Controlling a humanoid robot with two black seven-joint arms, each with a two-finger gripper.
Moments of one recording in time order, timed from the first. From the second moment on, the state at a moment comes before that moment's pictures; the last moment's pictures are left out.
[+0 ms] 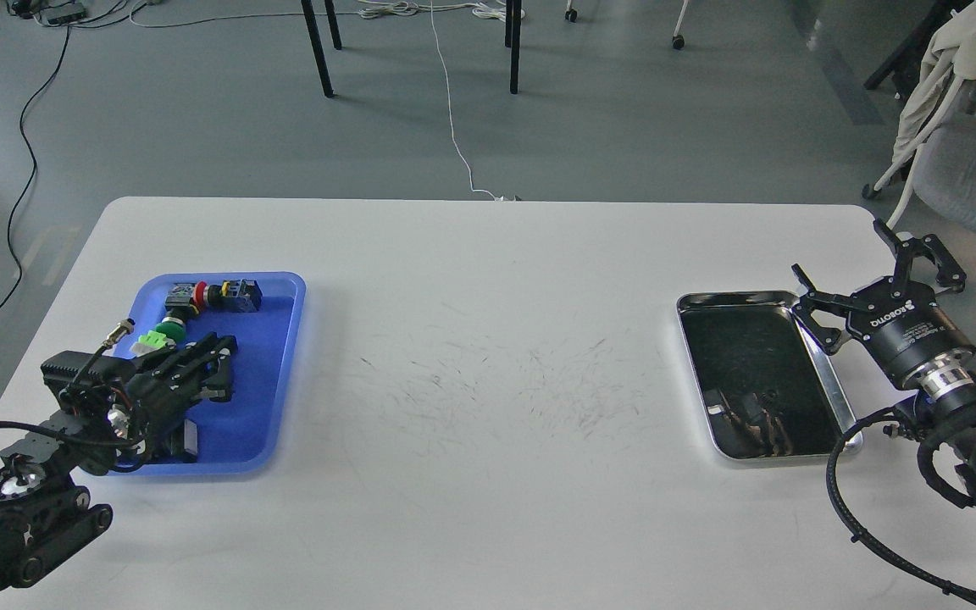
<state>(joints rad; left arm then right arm) -0.43 0.53 -0.45 -0.77 1.74 0.38 -0.26 0.22 -0.44 1.28 0.99 0.18 0.49 -0.10</state>
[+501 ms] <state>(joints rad) -0.56 0.63 -0.47 -1.05 1.58 0.40 -0.22 0.23 -0.43 1.28 1.00 0.18 0.49 -0.10</state>
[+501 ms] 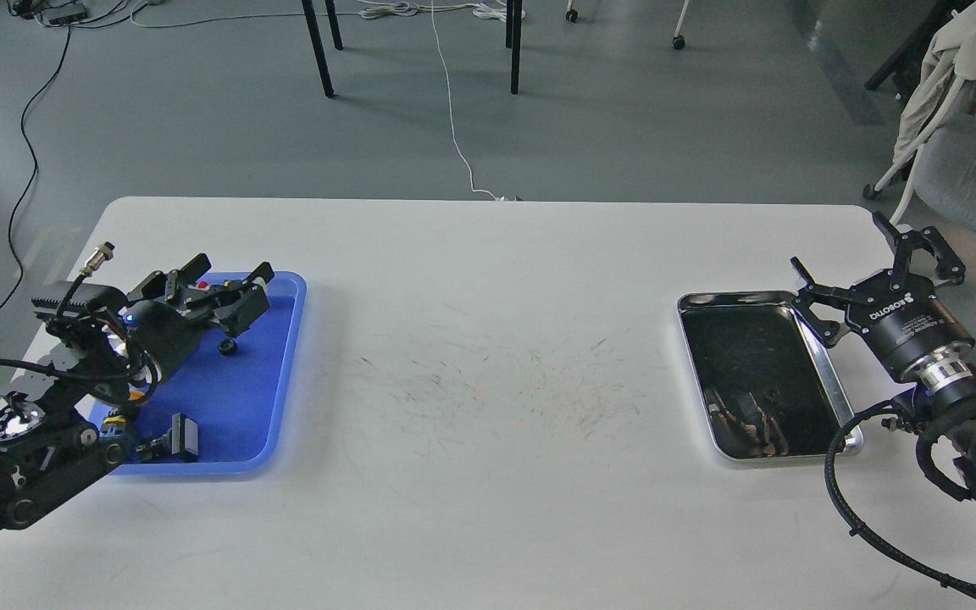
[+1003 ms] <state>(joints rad) -0.76 0.29 -0.74 -1.06 0.71 0.30 -0.09 0.35 -0.55 1.22 1.28 -0.12 0.47 -0.12</state>
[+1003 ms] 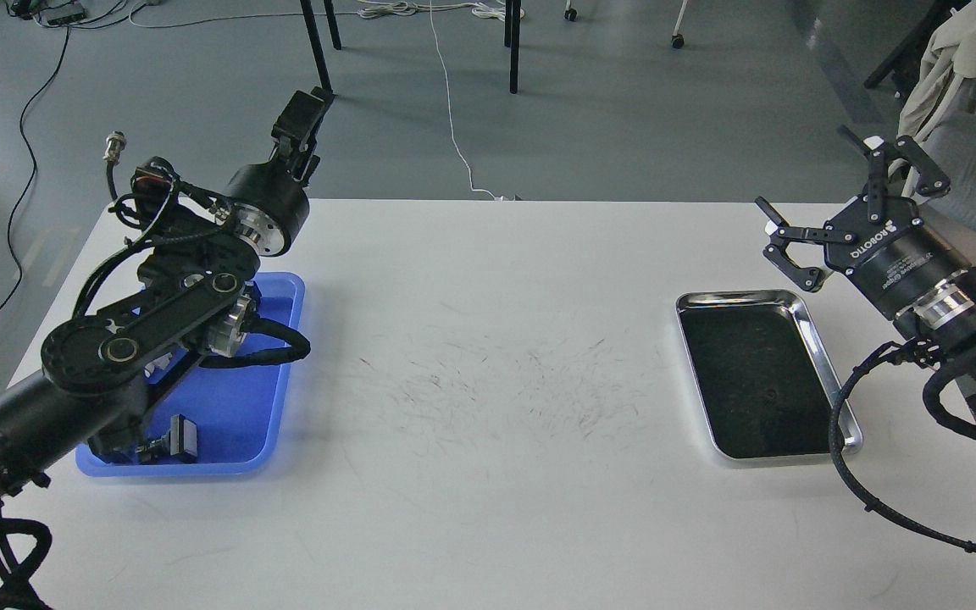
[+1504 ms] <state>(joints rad) -0.74 0.26 -0.94 -0.69 0.43 -0.22 -0.15 0.65 -0.97 0.62 1.68 -0.90 0.45 -0.15</state>
